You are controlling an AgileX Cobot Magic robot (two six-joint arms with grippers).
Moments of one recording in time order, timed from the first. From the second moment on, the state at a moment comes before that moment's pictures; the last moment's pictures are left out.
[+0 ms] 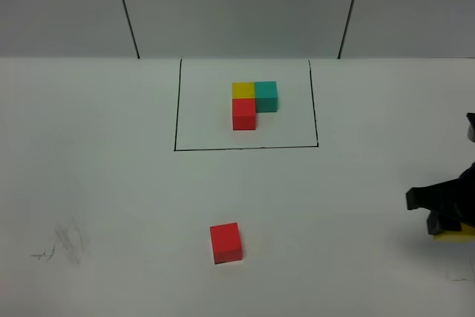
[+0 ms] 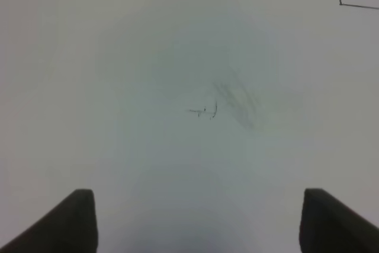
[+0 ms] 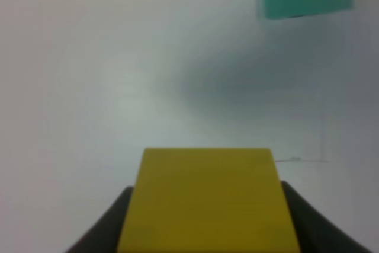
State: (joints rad) left arm 0.05 0.12 -0.51 0.01 1.06 -0.08; right arm 0.22 1.43 -0.83 0.07 0.83 0.16
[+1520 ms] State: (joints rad) left arm 0.05 0.12 -0.51 0.01 1.06 -0.08; right arm 0.66 2.07 -1.69 -0.06 1.10 0.59
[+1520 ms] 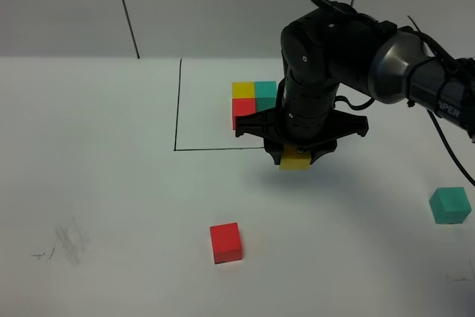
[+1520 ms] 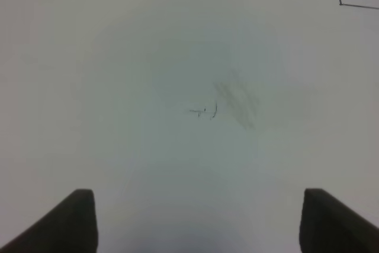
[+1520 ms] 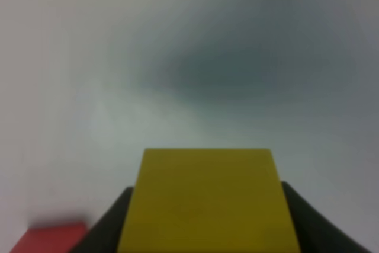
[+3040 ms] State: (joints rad) left arm 0.05 0.12 -0.51 0.01 1.06 -0.08; right arm 0.87 2.33 -2.01 -0.05 1.21 0.59
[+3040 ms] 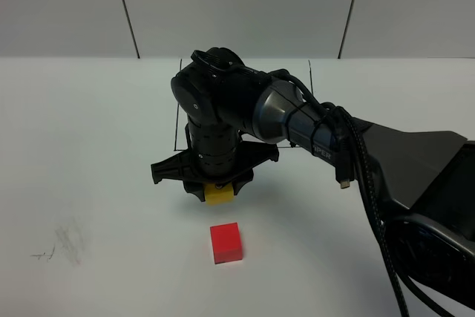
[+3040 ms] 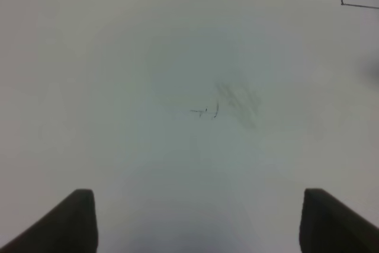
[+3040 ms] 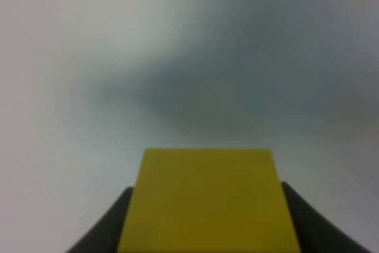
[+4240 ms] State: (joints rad) left arm 0.05 0.12 -0.51 0.01 1.06 -0.08; right arm 0.87 2.37 -1.97 -0.03 1.21 0.60
